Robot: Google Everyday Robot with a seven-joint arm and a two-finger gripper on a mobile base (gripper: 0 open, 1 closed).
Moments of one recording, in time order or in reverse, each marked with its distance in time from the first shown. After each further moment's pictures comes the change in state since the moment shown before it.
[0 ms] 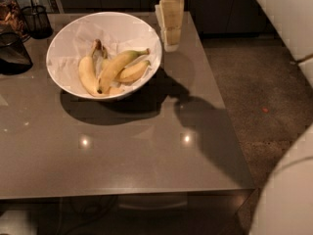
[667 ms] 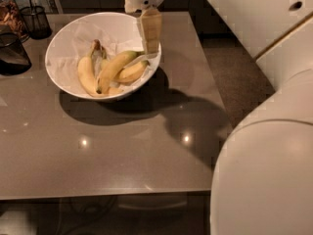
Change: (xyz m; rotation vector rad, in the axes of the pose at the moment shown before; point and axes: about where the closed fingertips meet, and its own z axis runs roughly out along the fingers) arm -0.025 -0.013 0.047 -0.077 0.007 -0.032
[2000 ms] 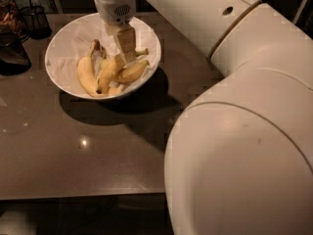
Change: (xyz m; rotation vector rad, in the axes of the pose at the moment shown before) arm -0.050 -0.017 0.053 -0.076 0.062 -0.132
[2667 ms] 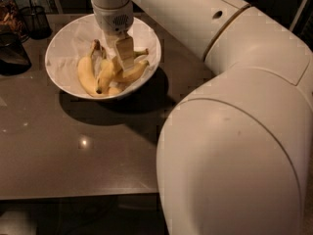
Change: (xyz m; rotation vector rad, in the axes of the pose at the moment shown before) arm -0.007 0.003 0.025 -0.047 -0.002 -0.024
